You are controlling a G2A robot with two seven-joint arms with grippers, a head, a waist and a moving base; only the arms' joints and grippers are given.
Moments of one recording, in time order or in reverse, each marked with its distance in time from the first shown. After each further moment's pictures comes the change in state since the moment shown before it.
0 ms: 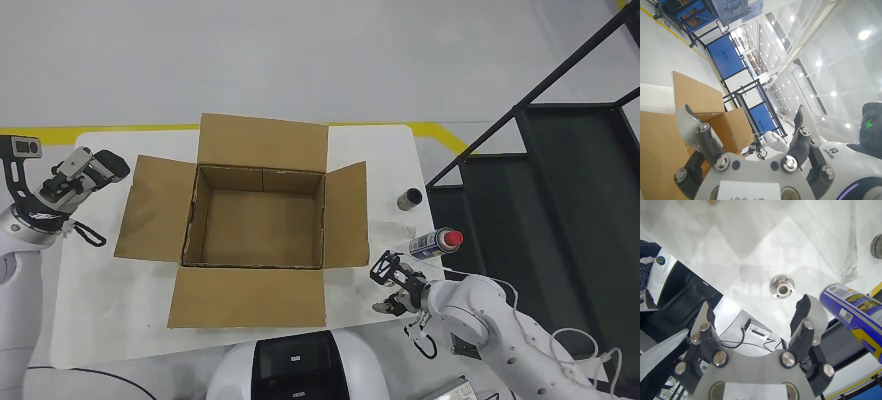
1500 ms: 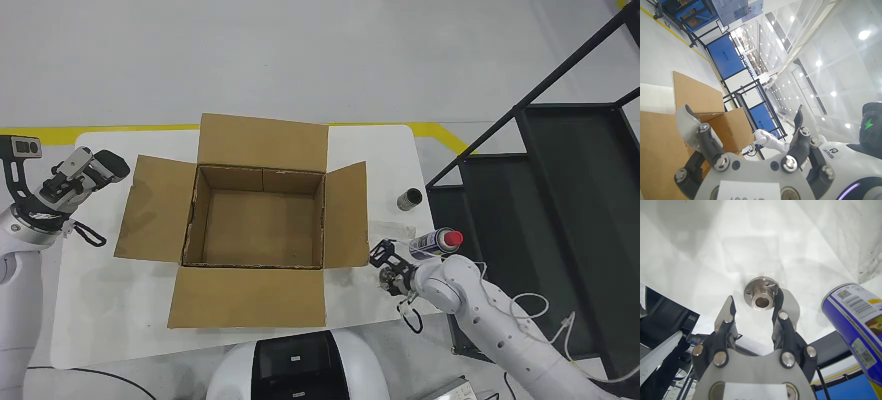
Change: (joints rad) left arm 0.000 0.000 0.000 0.000 0.000 0.000 0.000; right arm 0.286 -0.073 -0.197 0.376 0.001 0.036 0.018
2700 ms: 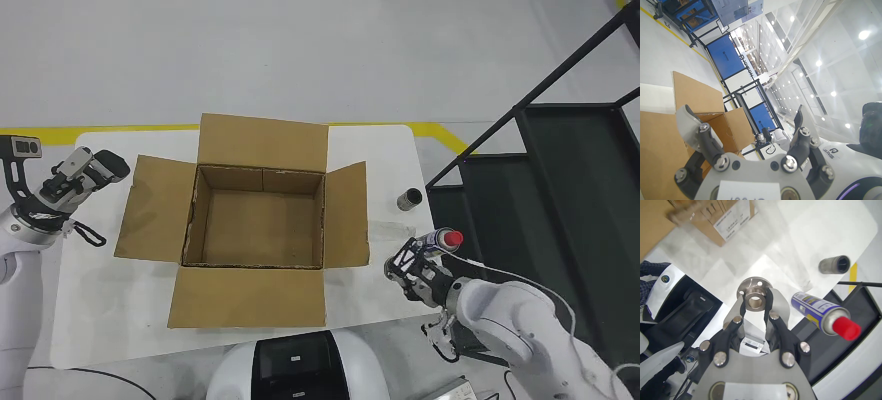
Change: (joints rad) left arm 0.000 0.000 0.000 0.000 0.000 0.000 0.000; right arm -0.530 0.069 0.538 -0.727 -0.015 -0.047 -0.040
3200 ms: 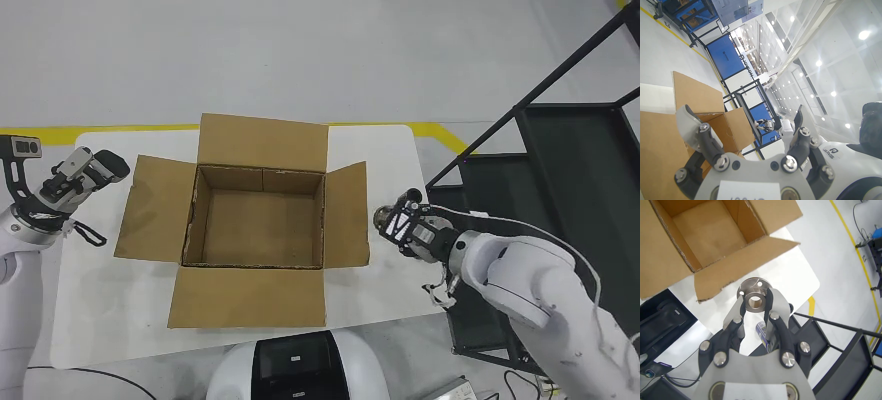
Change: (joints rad) left arm 0.000 0.000 0.000 0.000 0.000 0.000 0.000; right arm 0.418 0.002 -0.124 -0.010 0.034 -0.158 0.113
